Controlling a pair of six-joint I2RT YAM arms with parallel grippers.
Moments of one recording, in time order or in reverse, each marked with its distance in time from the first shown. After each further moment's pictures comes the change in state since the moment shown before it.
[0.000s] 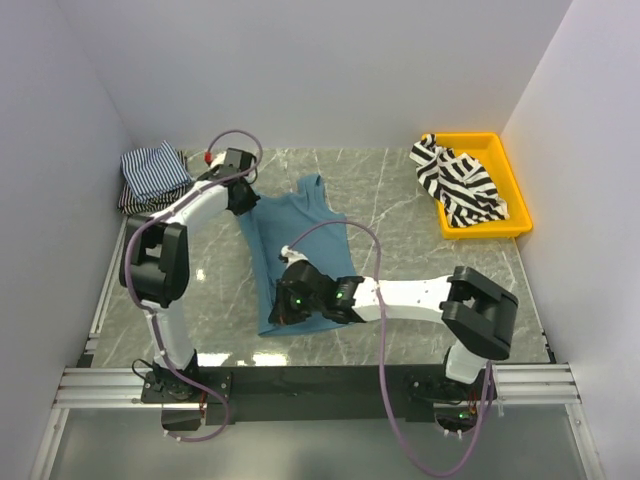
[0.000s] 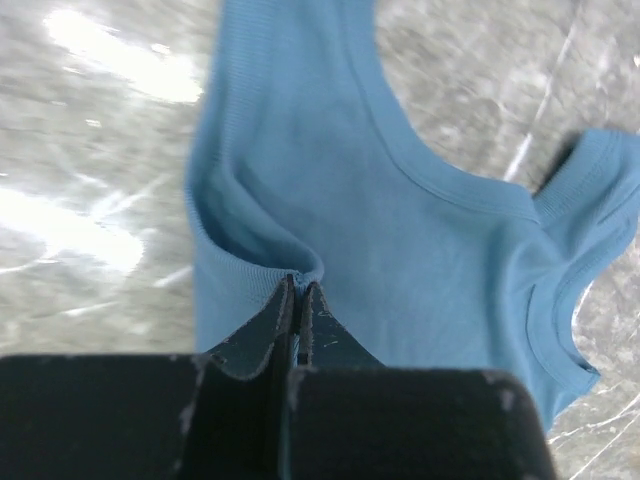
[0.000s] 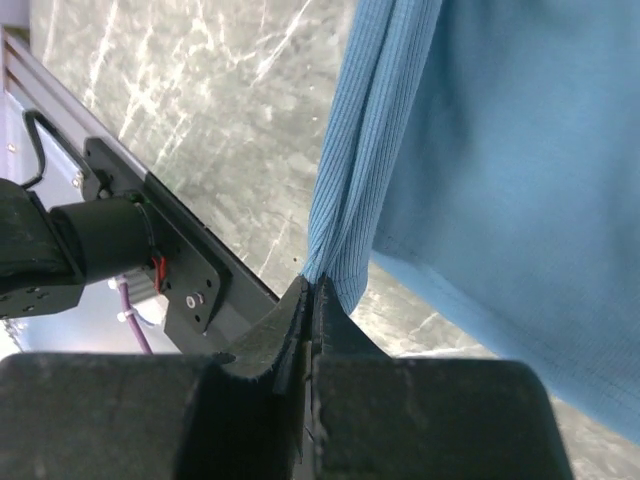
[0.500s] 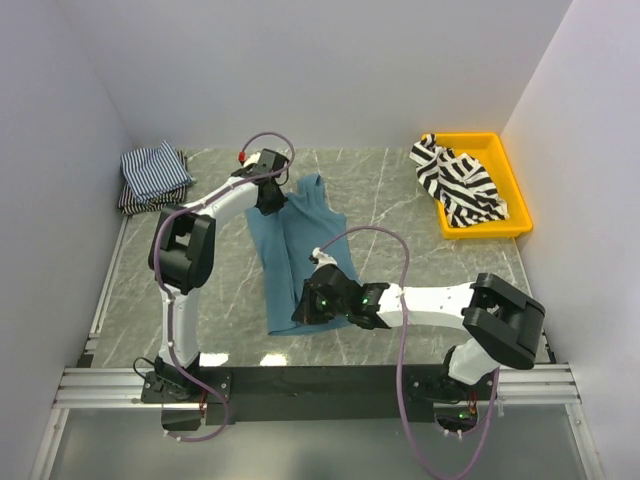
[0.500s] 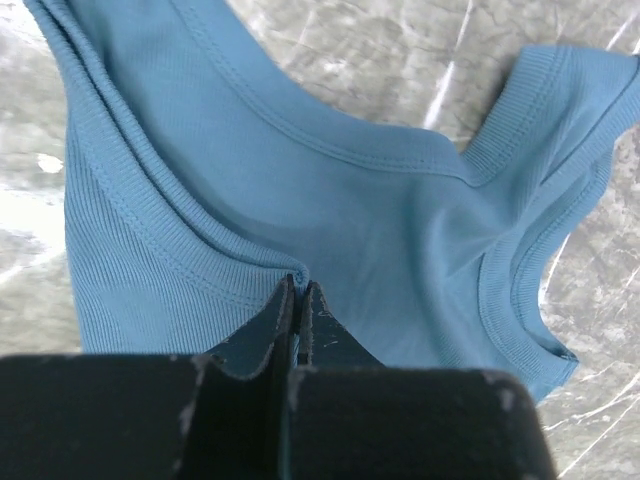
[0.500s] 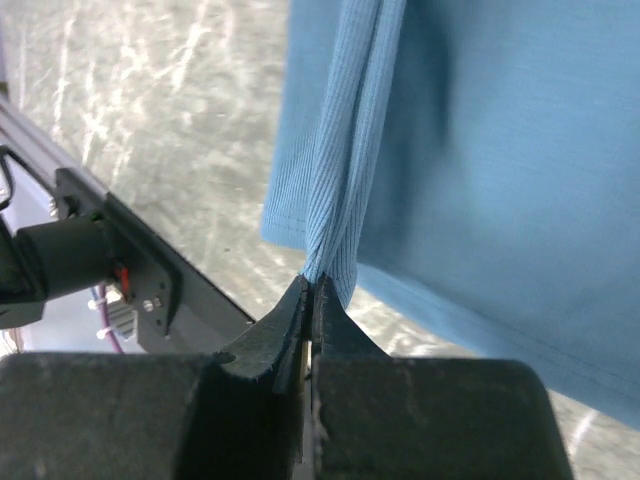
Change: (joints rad) left arm -0.136 0.193 0.193 -0.042 -0.011 -0.031; right arm -0.070 -0.155 -0.241 0.096 0.035 0.064
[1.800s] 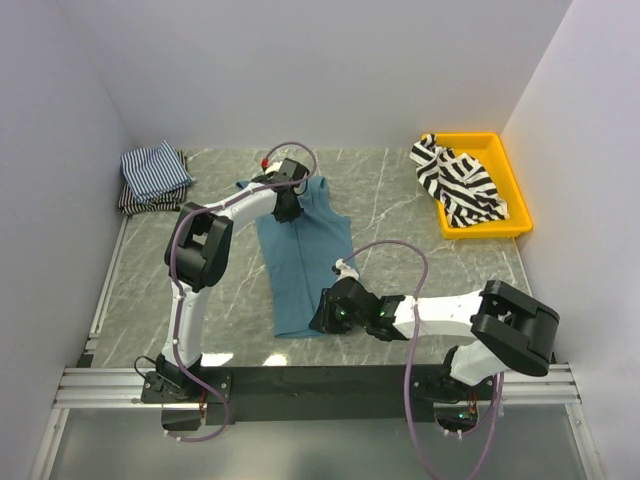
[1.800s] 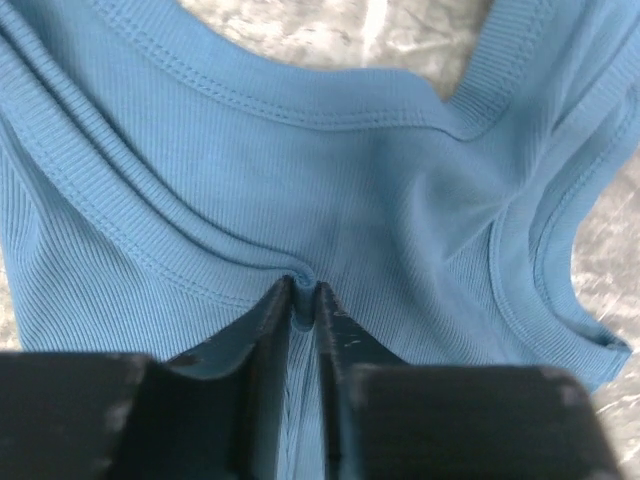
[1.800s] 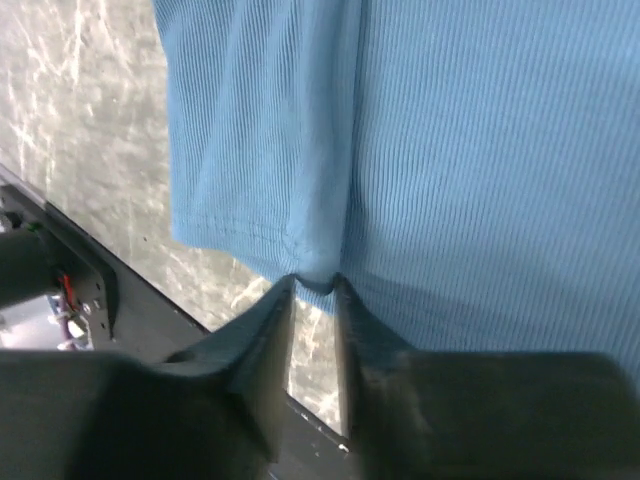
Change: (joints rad) left arm -0.097 0.087 0.044 -0.002 -0.016 0.048; right arm -0.031 -0.076 -0.220 0.103 0.036 0.076
